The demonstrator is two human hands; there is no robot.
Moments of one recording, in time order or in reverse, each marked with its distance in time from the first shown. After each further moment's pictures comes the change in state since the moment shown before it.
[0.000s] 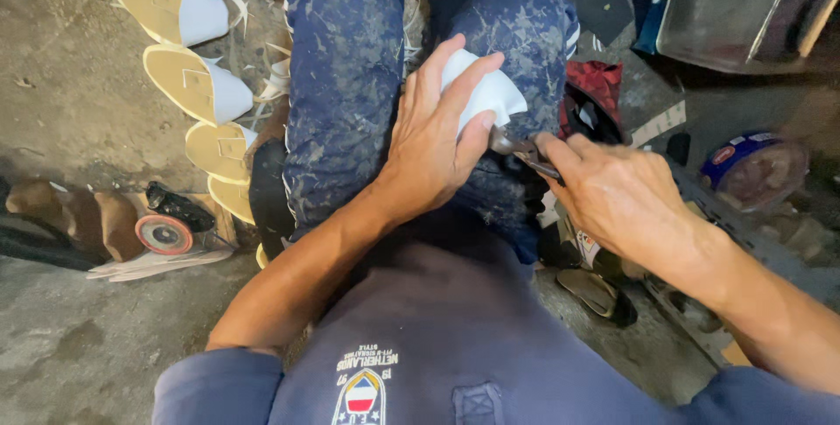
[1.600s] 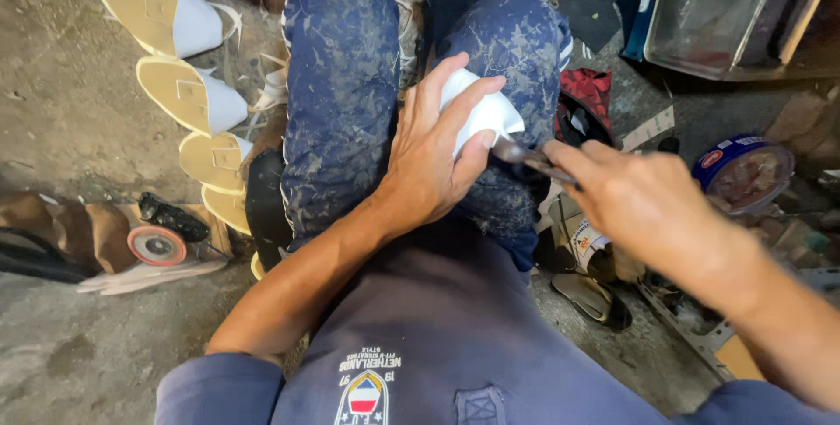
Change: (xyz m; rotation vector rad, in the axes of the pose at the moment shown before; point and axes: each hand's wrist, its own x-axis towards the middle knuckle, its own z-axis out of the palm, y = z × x) left_hand -0.001 0.007 -0.009 -0.090 -0.050 -0.004; right_hand -0.003 0.012 -0.017 0.005 -0.072 -0.007
